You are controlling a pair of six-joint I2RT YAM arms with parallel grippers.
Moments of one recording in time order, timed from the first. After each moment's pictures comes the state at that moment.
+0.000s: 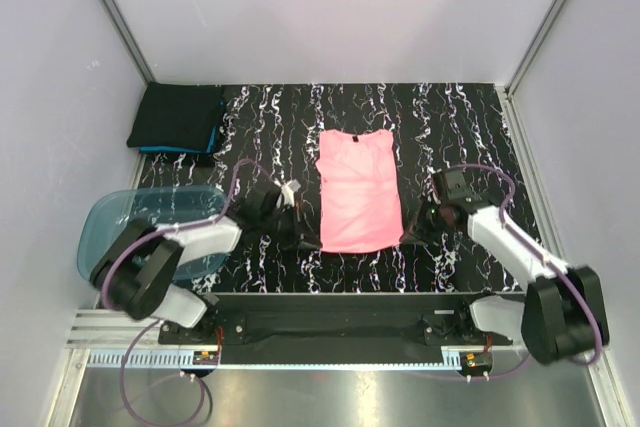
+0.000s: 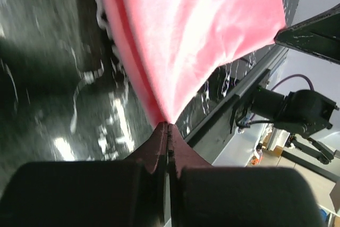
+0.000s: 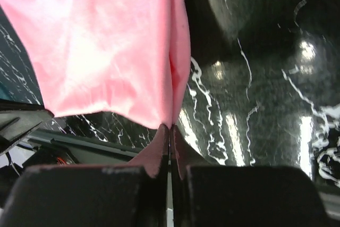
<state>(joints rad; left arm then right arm) -0.57 1.49 0.58 0.10 0.58 -0.86 0.26 1.24 0.71 -0.62 -0.29 0.69</state>
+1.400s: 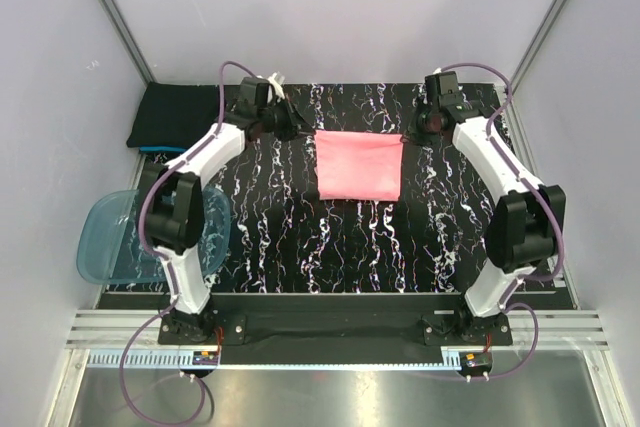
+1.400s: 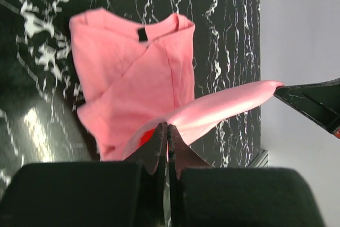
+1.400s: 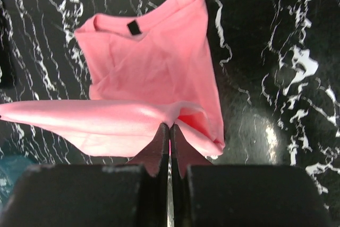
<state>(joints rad) -0.31 1.87 1.48 -0.23 0.50 -0.70 0.22 1.72 1.53 -0.67 -0.05 0.56</state>
